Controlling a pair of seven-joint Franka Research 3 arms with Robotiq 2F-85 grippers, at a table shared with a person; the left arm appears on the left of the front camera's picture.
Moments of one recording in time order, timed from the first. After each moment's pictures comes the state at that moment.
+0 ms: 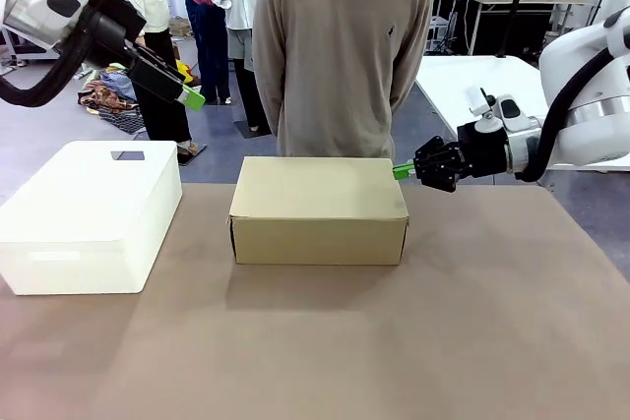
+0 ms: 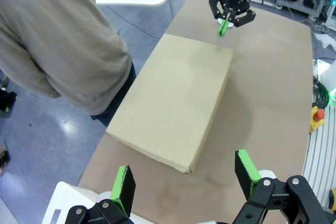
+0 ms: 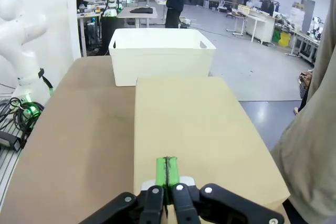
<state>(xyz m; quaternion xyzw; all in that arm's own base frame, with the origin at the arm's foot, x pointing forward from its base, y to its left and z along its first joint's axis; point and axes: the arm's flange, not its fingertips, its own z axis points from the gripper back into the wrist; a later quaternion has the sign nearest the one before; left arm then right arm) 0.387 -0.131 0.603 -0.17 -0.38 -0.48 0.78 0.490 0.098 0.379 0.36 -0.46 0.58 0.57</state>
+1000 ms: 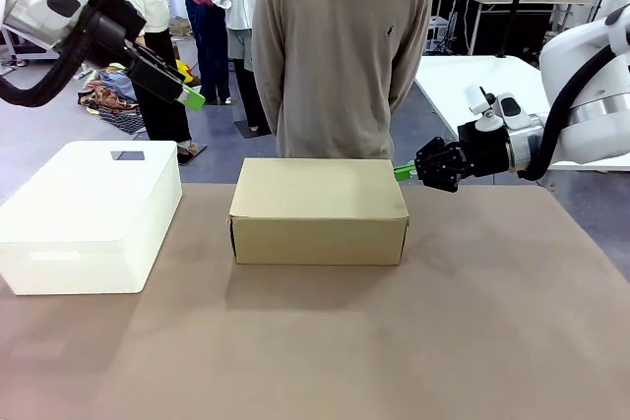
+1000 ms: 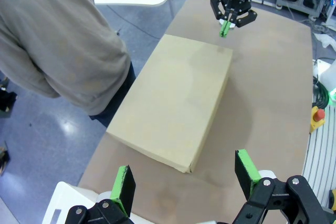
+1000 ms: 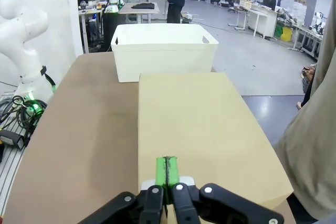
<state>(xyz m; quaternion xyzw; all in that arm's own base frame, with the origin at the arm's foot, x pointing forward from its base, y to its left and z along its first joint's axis) 0.387 -0.131 0.603 -0.17 -0.38 -0.48 0.78 0.487 0.097 0.377 0.37 -0.45 0.58 0.58</state>
